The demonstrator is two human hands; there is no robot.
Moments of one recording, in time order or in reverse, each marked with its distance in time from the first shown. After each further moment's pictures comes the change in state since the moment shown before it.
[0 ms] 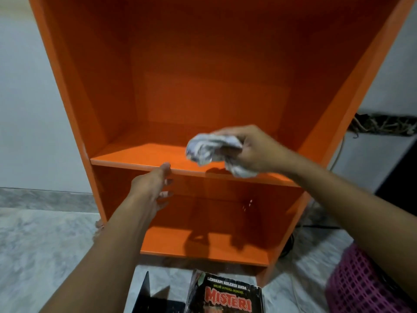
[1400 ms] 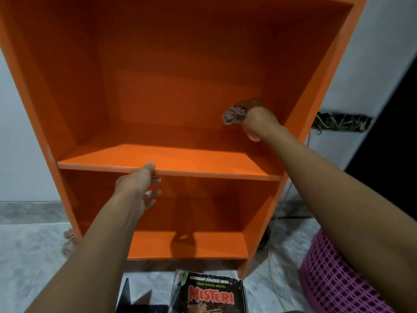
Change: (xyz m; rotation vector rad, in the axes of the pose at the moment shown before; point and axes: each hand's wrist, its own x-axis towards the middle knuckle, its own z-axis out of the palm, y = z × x) left_hand 0.005 0.000 0.010 0.041 -0.064 -0.021; right_hand 0.028 0.066 -0.072 -0.615 0.366 0.682
